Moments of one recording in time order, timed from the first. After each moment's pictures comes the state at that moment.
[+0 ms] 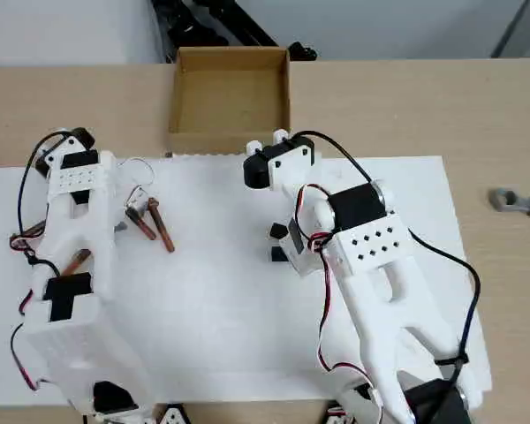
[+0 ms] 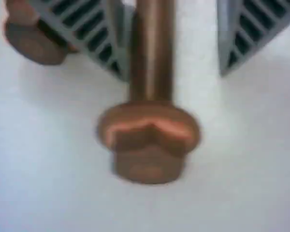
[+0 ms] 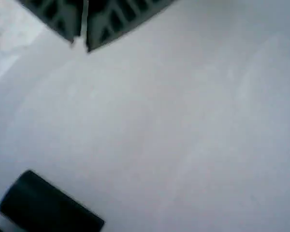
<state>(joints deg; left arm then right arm) -14.1 23.0 3.8 70.8 40.1 -24.2 -20.3 16.3 90.8 9.9</state>
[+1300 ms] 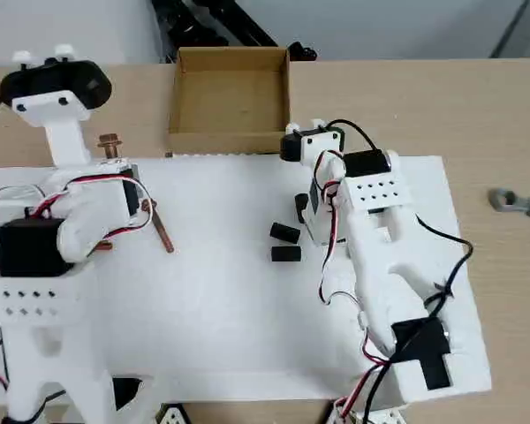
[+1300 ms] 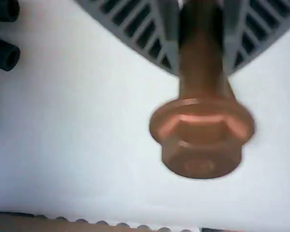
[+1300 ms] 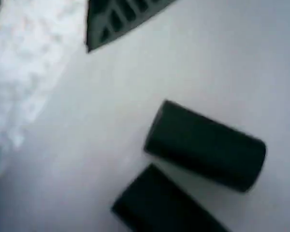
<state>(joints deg) -4.0 -32.5 3.6 88.9 12.7 -13.4 0.9 9.8 82.2 9.9</state>
